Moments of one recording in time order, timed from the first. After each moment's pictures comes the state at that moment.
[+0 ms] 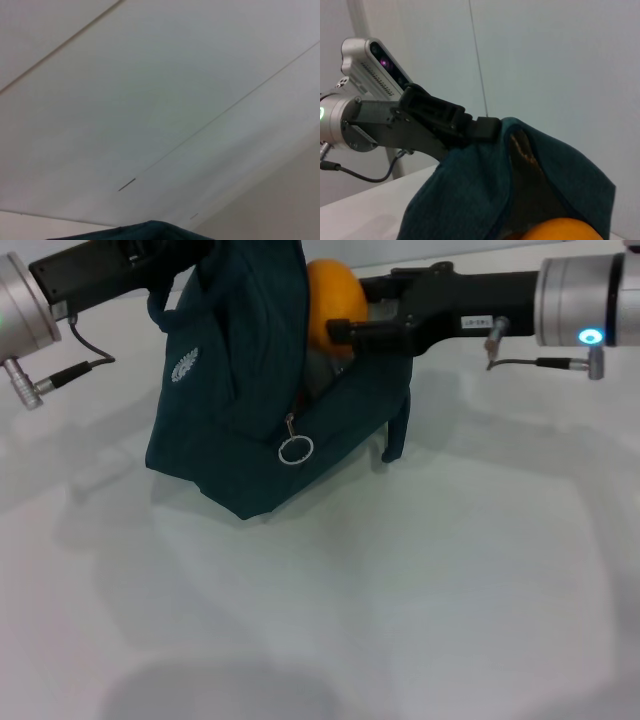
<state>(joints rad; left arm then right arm) -0.78 -2.07 0.78 0.55 1.60 1.37 -2.16 0.50 2.02 -1.24 -1.06 -1.65 -1.14 1.76</state>
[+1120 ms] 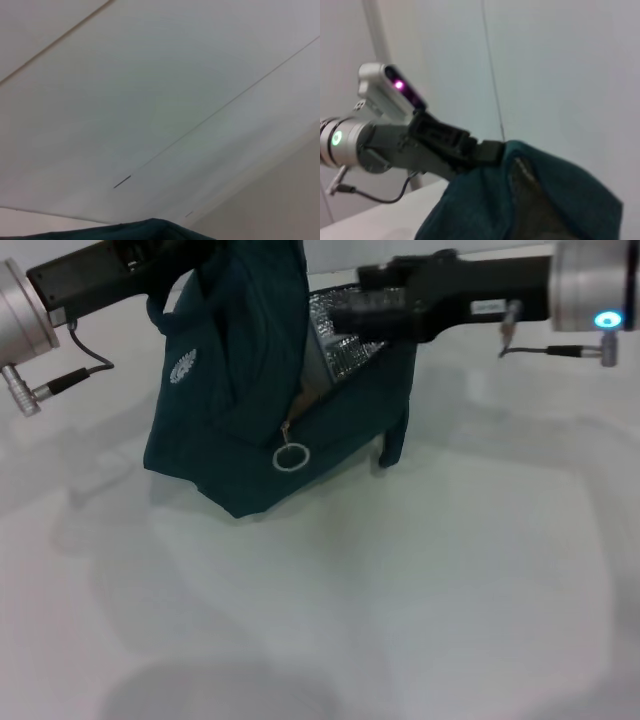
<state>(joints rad) -0.77 -2.07 0.78 0.55 1.60 1.39 -2.15 0.53 2.01 -1.16 -1.05 -1.65 -1.25 1.78</state>
